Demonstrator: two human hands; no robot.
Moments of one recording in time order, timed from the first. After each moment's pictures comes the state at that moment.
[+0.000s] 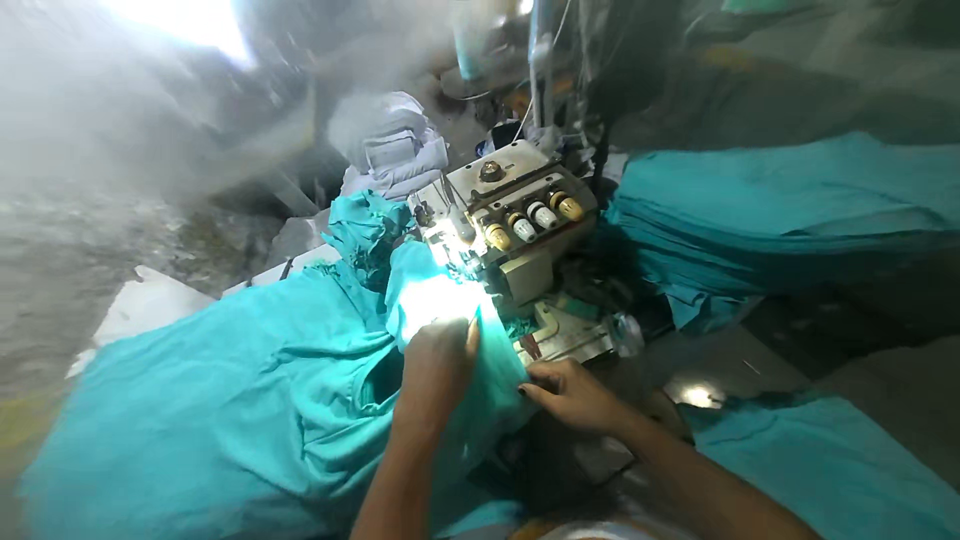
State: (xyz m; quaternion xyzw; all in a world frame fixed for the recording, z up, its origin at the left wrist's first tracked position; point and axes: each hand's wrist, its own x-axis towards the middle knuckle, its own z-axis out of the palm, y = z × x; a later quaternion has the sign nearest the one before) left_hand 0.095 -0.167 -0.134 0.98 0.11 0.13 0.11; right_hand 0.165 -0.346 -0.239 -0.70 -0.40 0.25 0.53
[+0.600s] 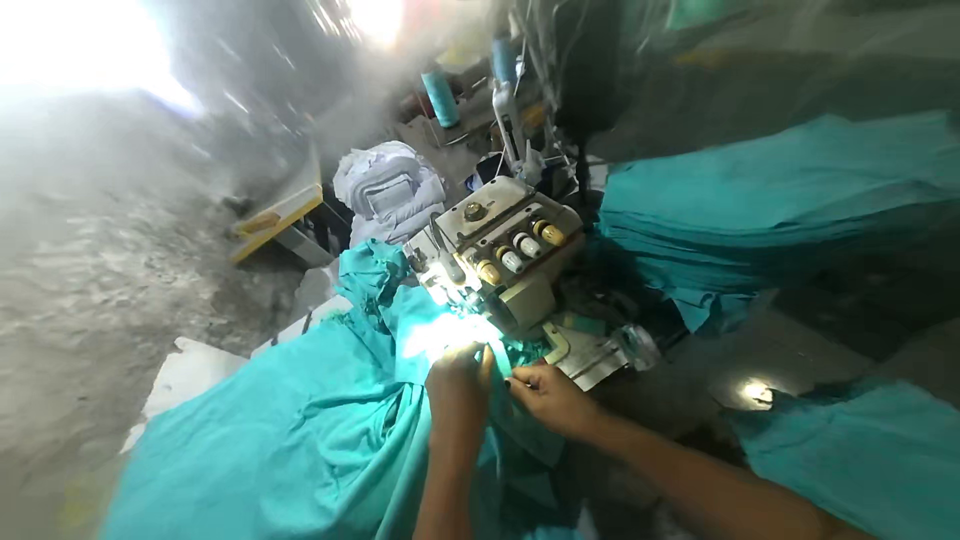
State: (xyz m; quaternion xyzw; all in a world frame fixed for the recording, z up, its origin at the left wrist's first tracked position) left_hand 0.114 -0.168 -0.158 0.96 0.09 0.24 0.12; right_hand 0.169 -0.304 -0.216 -0.70 -0.32 0.25 0.59
